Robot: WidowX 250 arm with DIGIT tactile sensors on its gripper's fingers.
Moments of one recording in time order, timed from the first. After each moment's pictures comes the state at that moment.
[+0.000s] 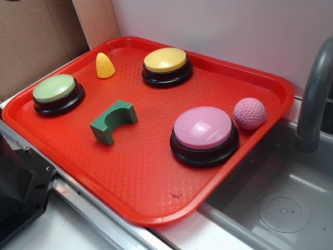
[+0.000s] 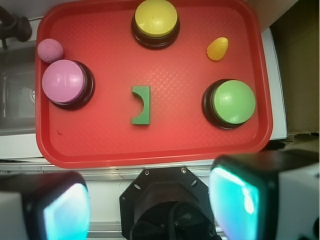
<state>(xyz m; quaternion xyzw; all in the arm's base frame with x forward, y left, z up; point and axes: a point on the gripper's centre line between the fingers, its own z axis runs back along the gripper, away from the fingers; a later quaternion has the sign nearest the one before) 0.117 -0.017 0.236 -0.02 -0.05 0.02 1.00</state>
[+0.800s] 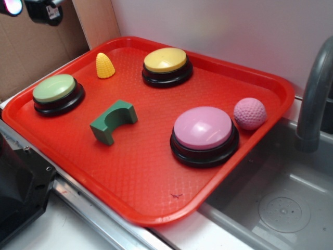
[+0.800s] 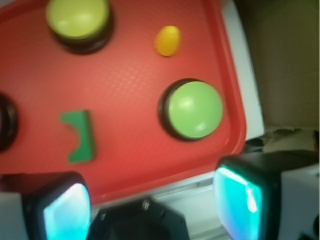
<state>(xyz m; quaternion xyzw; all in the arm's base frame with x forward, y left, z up) 0.182 0.055 0.169 0.03 0.00 0.11 0.99</state>
